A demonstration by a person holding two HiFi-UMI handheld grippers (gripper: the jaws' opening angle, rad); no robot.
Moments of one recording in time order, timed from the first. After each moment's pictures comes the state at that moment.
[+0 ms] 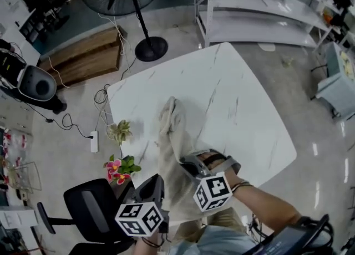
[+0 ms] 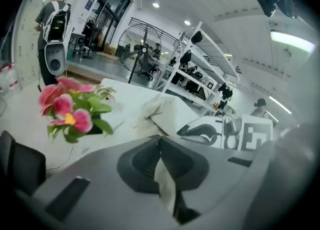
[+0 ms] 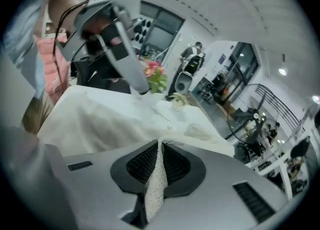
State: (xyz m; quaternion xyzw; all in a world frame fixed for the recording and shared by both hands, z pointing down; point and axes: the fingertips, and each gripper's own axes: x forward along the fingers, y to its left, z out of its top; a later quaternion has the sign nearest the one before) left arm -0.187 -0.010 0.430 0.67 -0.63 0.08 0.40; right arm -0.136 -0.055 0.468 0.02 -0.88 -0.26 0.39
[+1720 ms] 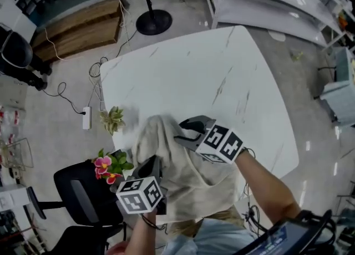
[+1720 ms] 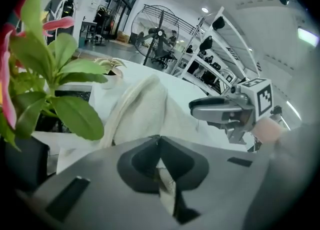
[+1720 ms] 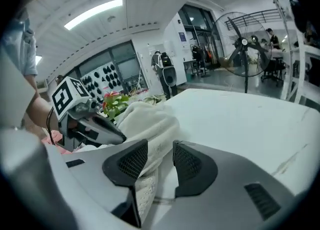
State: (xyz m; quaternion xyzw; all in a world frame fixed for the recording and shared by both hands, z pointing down) left arm -0.207 -0.056 0.511 0.59 -0.64 0.12 0.47; right arm -0.163 -0.151 0.492 -0.01 -0.94 0.15 0.31
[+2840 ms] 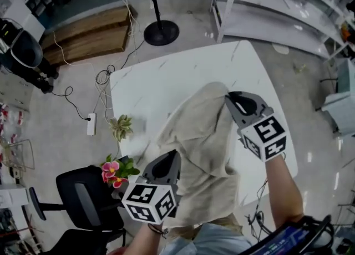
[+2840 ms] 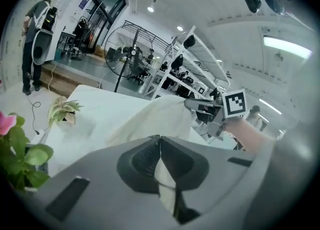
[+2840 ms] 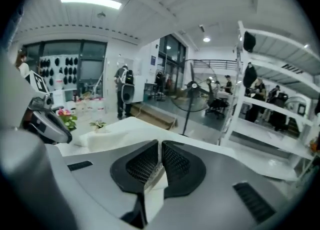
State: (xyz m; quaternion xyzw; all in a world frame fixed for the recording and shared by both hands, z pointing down) left arm -0.162 -0.118 0.412 0.71 -0.60 0.05 0.37; right arm -0.067 -0.297 0.373 0.28 -0.93 0.02 0.24
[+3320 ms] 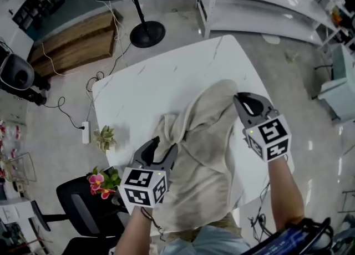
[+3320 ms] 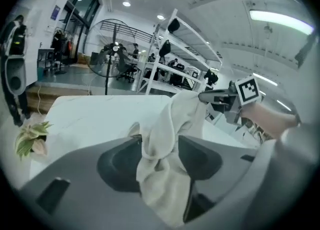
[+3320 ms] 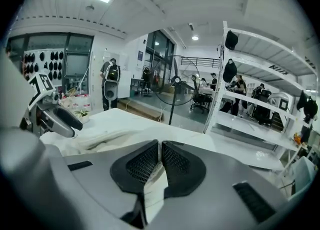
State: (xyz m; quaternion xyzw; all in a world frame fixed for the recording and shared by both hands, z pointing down) left arm -0.148 -0.179 0.451 0.75 -0.57 0.15 0.31; right arm 0.022 -0.333 0.396 0.35 -0.90 0.02 0.25
